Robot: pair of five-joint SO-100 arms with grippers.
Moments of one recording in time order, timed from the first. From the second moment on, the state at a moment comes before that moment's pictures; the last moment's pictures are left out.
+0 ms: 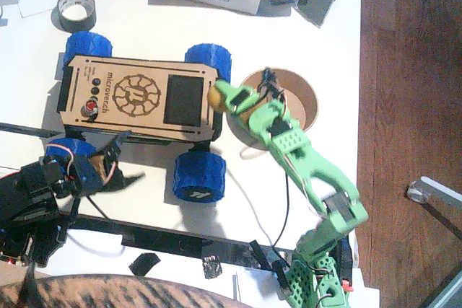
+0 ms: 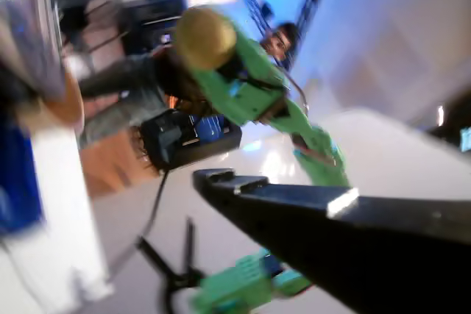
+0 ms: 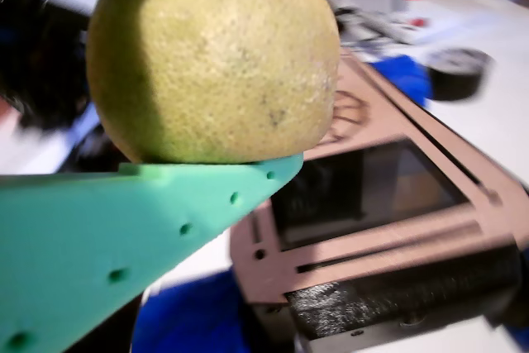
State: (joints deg) arm 0 49.9 163.3 165.1 31.3 -73.2; arm 1 -20.9 89.9 102.0 22.7 -11.4
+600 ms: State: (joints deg) arm 0 1.2 156.3 159.9 52.7 -32.9; arm 1 -6.5 65.7 74.2 37.3 5.3
